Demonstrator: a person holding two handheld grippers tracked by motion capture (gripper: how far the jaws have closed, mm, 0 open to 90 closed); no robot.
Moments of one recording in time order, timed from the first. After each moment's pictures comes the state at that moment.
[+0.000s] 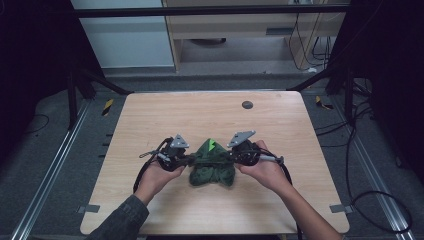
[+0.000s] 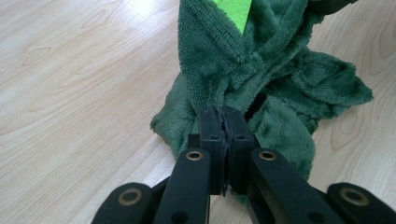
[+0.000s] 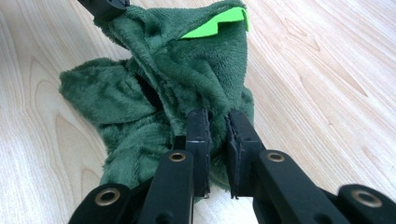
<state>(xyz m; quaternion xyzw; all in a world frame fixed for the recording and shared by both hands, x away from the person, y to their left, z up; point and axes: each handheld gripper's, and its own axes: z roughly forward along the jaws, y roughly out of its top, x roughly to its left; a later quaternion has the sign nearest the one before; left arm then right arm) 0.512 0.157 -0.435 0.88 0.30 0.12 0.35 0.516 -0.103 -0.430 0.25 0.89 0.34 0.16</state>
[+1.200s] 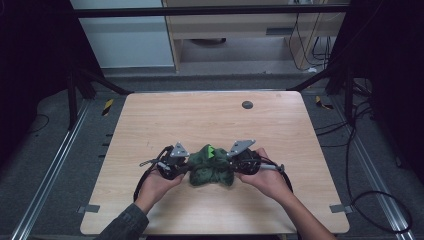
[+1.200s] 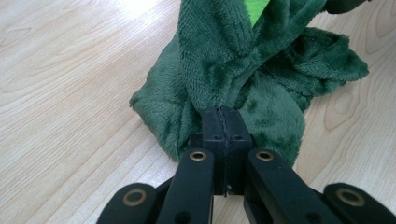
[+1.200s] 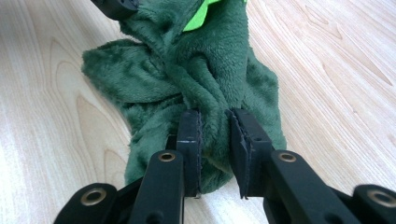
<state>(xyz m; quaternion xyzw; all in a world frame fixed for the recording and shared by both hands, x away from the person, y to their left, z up) 0.495 0.159 -0.451 0.88 0.30 0.12 0.35 0.496 -0.102 -0.441 0.24 0.90 0.34 0.15</state>
